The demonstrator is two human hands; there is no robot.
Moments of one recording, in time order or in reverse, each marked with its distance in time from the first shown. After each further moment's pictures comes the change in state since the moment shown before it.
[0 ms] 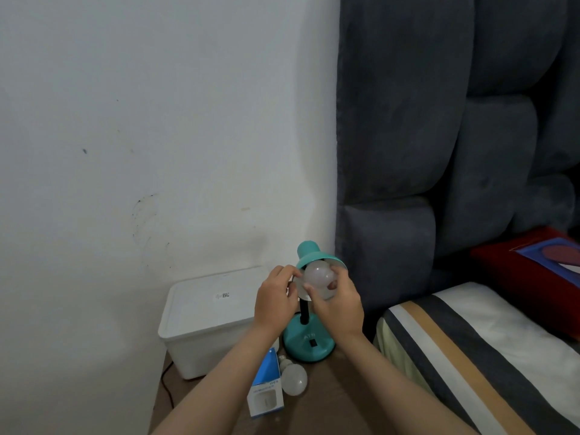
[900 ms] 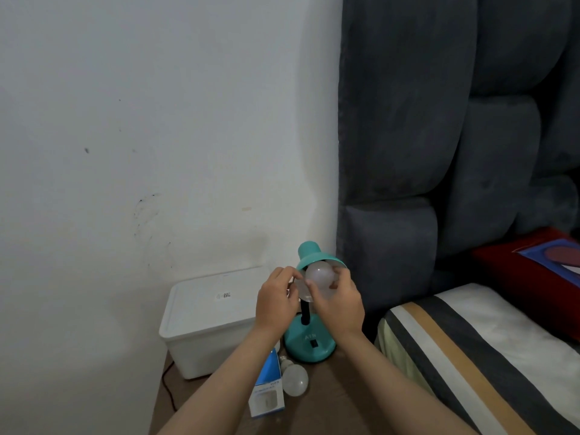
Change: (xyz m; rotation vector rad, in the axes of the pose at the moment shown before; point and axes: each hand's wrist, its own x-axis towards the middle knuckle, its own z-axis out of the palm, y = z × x) left_hand -0.002 -0.002 0.002 -0.035 0.010 -0.037; right_hand 0.004 -0.005 0.003 -0.071 0.003 0.075
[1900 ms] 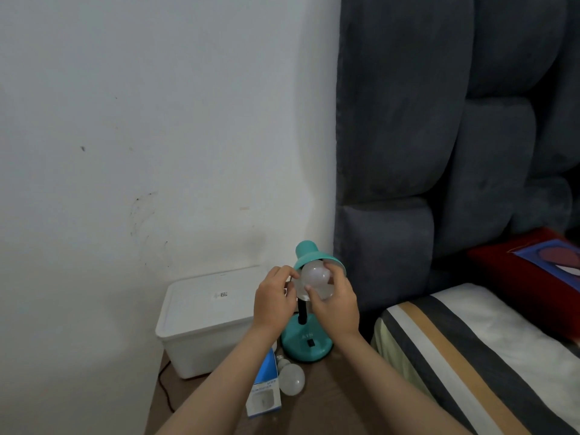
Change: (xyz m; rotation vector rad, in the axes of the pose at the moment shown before) left_hand -0.001 0.005 0.000 -0.016 0.030 -0.018; right_hand -0.003 0.003 -0.004 0.147 -0.070 -0.048
